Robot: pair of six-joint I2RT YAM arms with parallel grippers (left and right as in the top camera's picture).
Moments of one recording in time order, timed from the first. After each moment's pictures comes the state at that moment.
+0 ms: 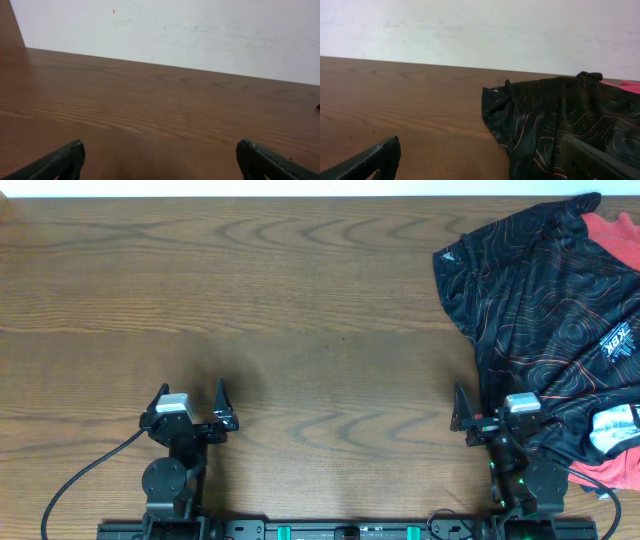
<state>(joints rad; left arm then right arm) -0.03 0.01 0.02 -0.12 -0.06 -0.14 0.01 0.01 0.01 -0.06 -0.12 -0.01</state>
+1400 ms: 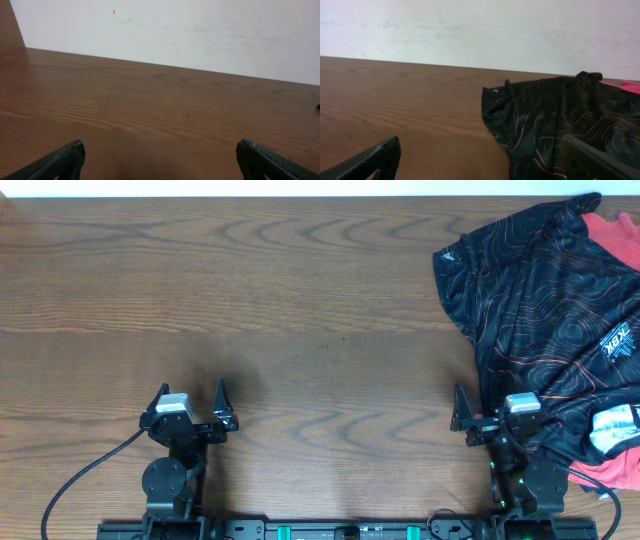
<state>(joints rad) -0.03 0.01 0.02 -0.12 -0.06 -0.14 0.01 0.01 0.01 -0.06 -0.12 -0.01</state>
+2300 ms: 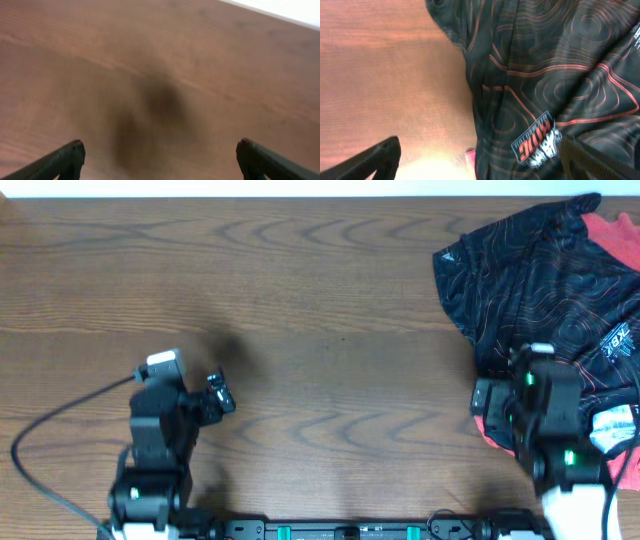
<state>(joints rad) -0.03 0.65 0.53 -0.51 -0.06 -0.30 0.01 0.85 0.68 -0.71 0.13 0.09</state>
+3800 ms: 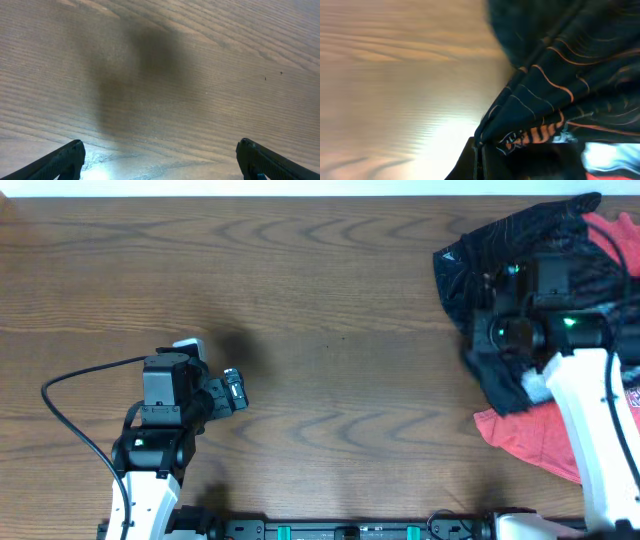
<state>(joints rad) -0.03 0.91 0.63 -0.62 0.10 -0.30 0.07 1.40 1.26 -0.95 -0.12 0.09</state>
